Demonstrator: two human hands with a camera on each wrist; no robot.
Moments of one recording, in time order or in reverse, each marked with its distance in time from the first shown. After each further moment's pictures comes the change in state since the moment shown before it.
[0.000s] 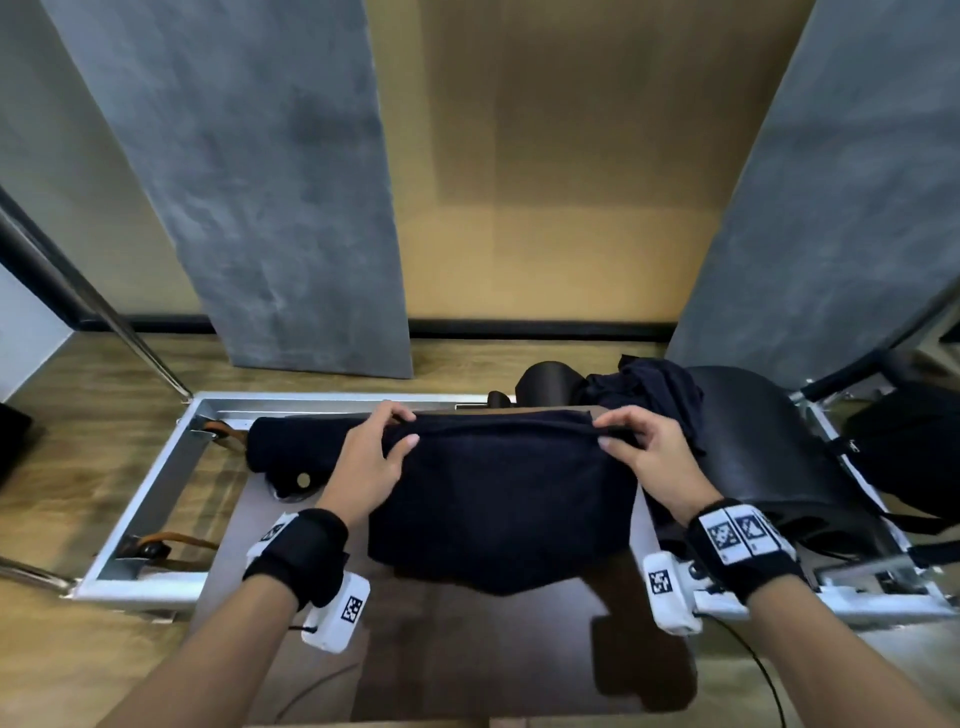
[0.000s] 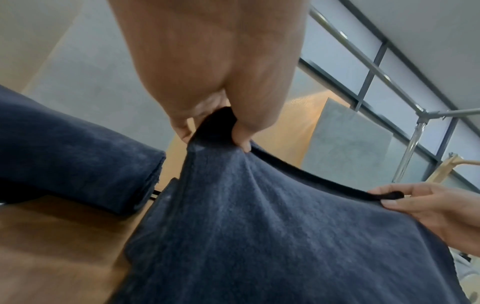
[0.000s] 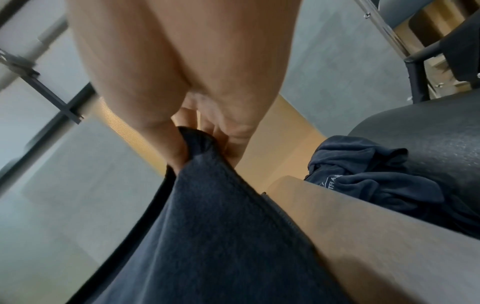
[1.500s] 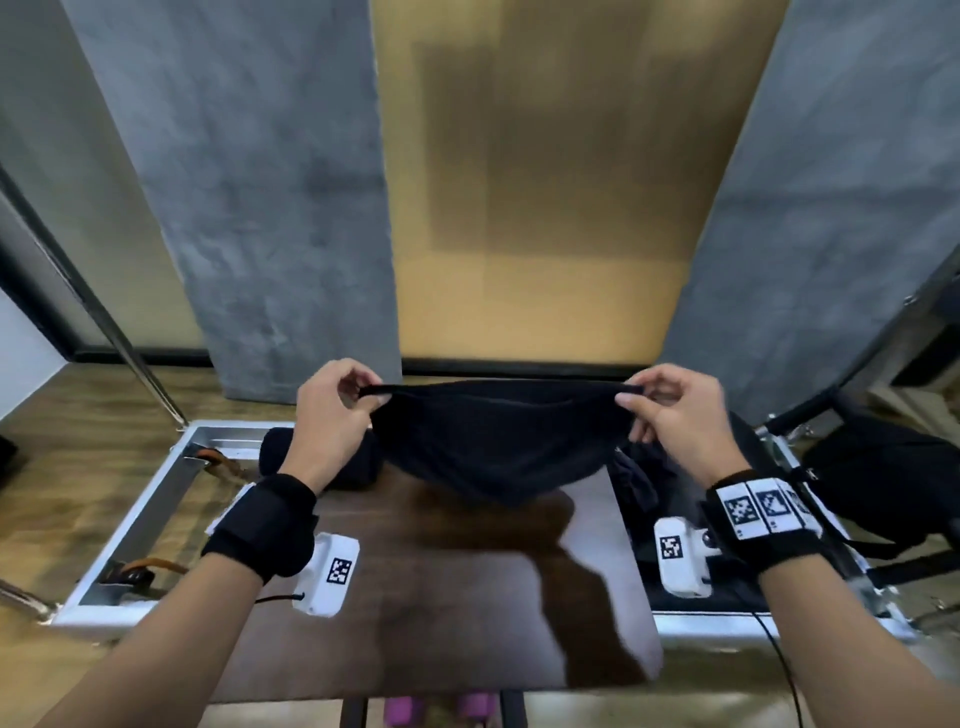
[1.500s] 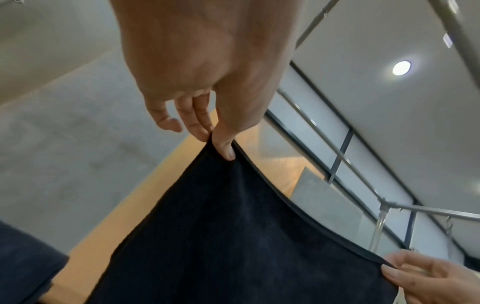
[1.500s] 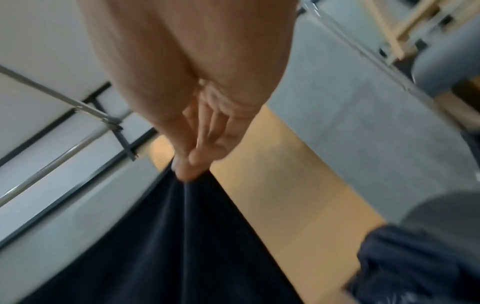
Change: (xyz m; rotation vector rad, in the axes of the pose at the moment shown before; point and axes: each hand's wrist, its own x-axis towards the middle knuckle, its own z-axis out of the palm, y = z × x) left_hand -0.010 0.087 -0.079 -0.063 0.326 0.104; right_hand -0.030 -0.107 -0.051 -0.012 0.315 -0.118
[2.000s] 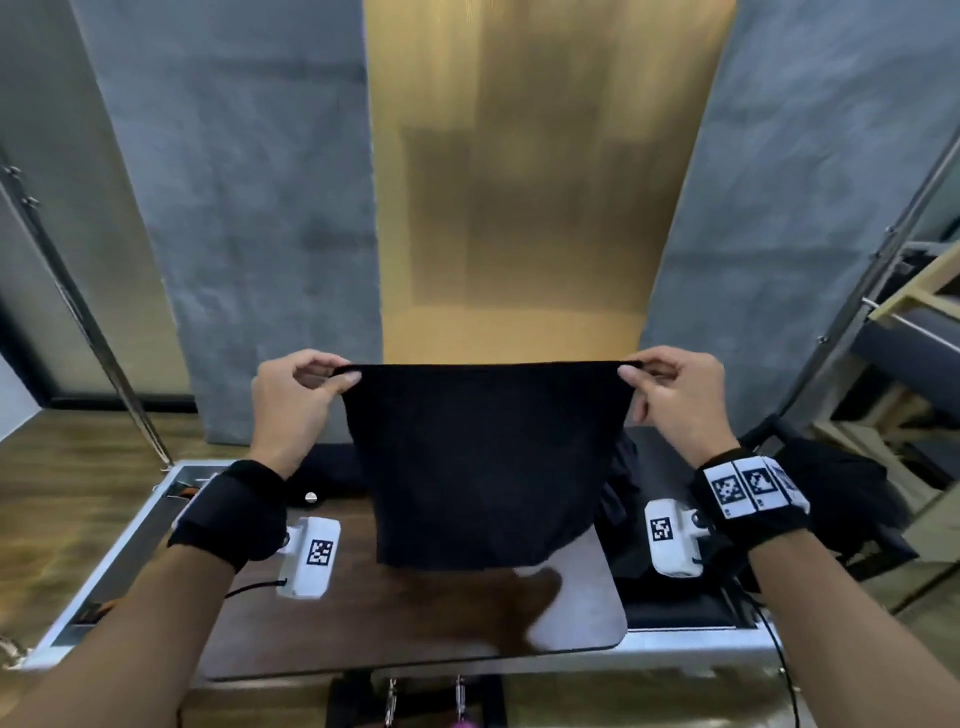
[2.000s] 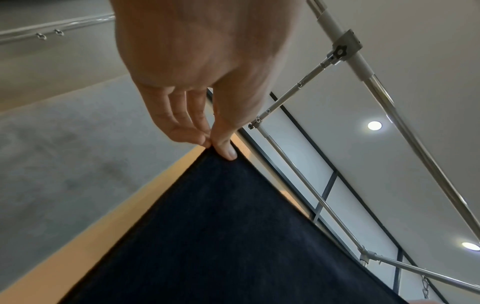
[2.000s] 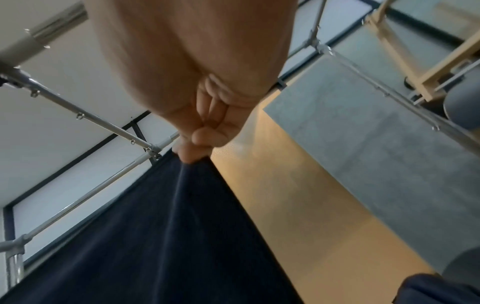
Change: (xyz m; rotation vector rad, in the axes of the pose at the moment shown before) left_hand -0.028 0.055 -0.083 -0.244 0.136 -0.021; right_hand -0.057 -0.097 -0.040 -0.126 0.093 -0.186
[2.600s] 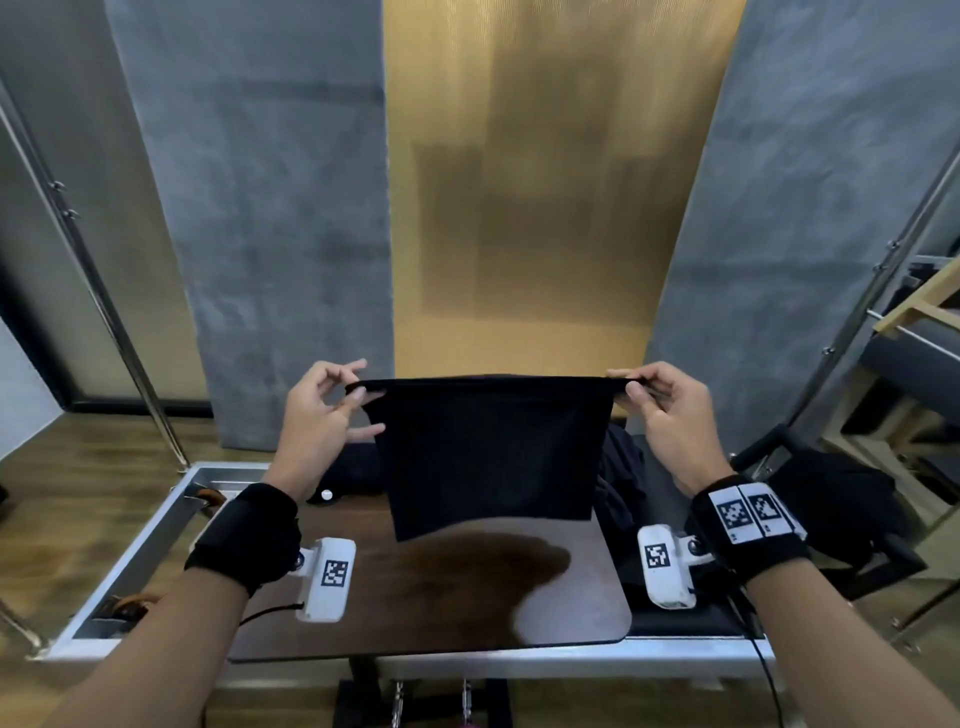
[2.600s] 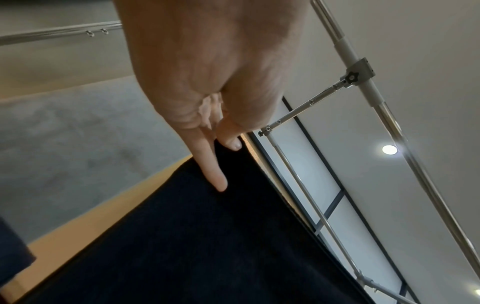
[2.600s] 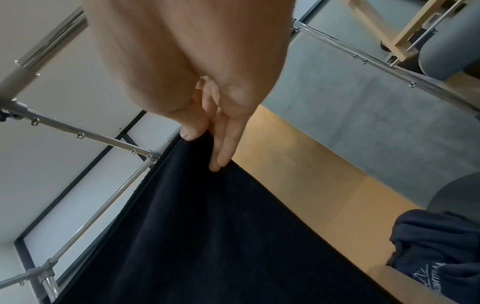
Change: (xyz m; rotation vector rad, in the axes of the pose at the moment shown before) left_hand -0.044 0.013 -0.011 -0.357 -0.168 -0.152; right_hand -0.039 -0.009 0.007 0.231 -0.047 0.012
